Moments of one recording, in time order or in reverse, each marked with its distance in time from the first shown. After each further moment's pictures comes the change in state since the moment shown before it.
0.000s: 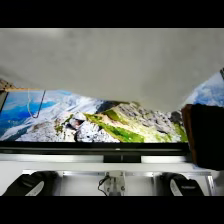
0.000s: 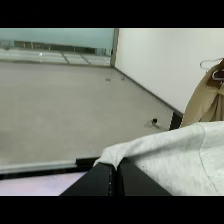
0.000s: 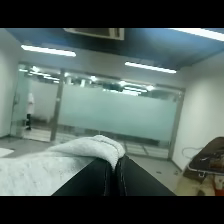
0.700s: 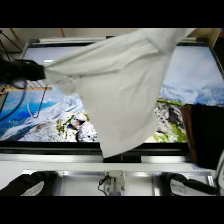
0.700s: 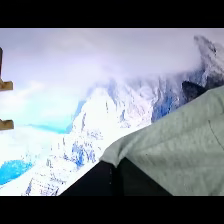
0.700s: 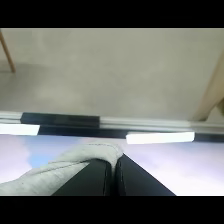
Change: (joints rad) left arm 0.003 -0.317 -0.518 0.118 0.033 -0.016; right arm 0.006 -0.759 0.007 0.045 -0.125 0.080
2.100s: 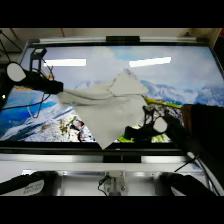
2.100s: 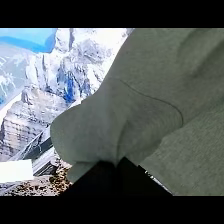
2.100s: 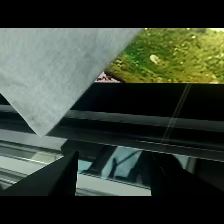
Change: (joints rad) left arm 0.116 -0.235 -0.035 -0.186 -0.111 0.136; right arm 0.549 0.350 -1.096 0.323 0.468 0.610
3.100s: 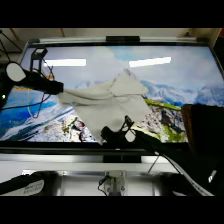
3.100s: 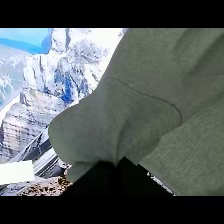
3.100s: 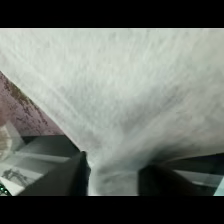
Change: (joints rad) left arm 0.002 0.000 0.000 -0.013 -0.005 0.024; right arm 0.308 -0.336 -0.002 0.483 -0.633 0.034
